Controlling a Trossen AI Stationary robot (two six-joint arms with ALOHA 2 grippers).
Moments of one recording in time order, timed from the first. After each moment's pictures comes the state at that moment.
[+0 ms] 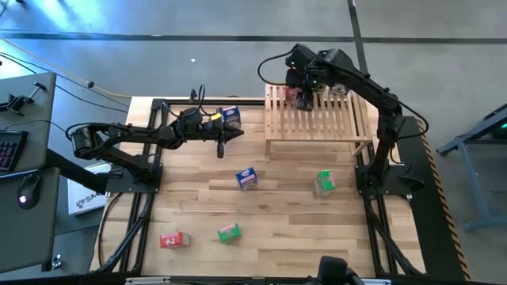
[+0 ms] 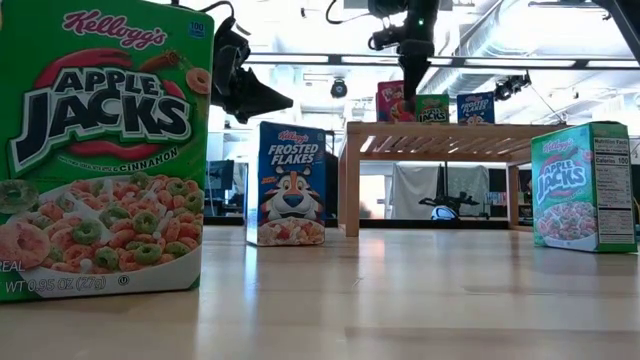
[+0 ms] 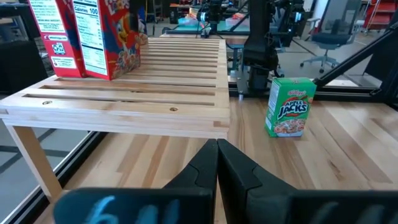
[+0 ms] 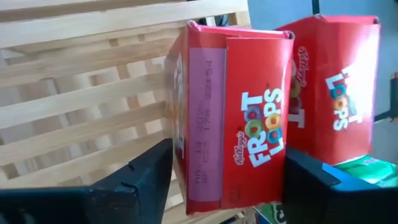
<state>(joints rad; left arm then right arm) 0.44 1.36 0.54 0.68 0.33 0.07 -0.59 1.84 2.09 -1.46 0.25 -0.45</state>
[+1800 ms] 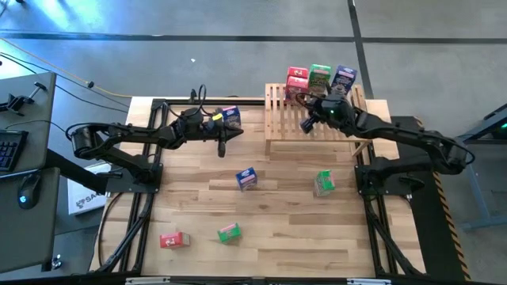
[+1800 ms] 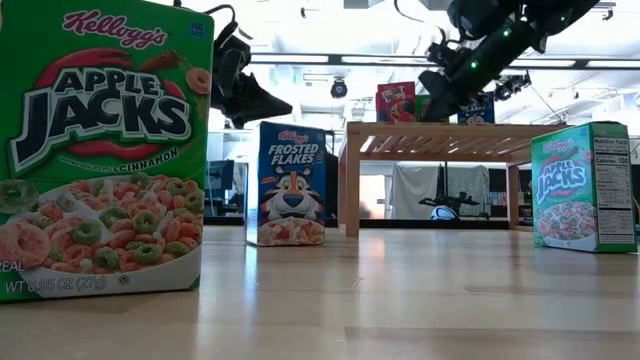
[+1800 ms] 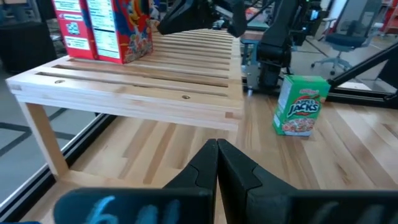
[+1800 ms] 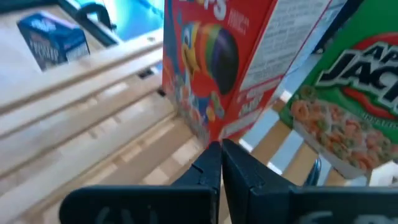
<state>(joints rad) 0.44 1.36 0.54 0.65 0.27 0.02 -0.52 1.12 0.77 -0.16 0.34 0.00</state>
